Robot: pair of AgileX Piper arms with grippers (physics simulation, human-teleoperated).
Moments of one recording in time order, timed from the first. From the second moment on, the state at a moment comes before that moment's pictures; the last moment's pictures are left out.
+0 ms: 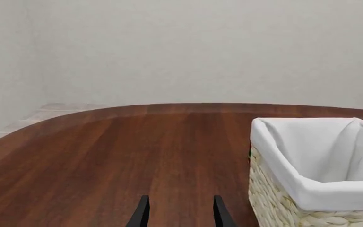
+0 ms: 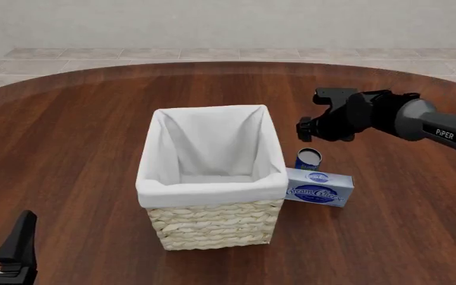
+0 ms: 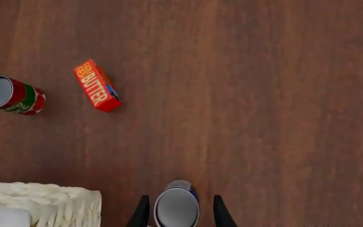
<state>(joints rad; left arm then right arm) 0.04 0.00 0.00 -0.04 -0.01 0.18 1.86 -1.35 0.47 0.11</state>
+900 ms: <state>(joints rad) 0.05 0.00 0.00 -0.04 -0.02 0.19 1.91 -1.30 0.42 0.14</state>
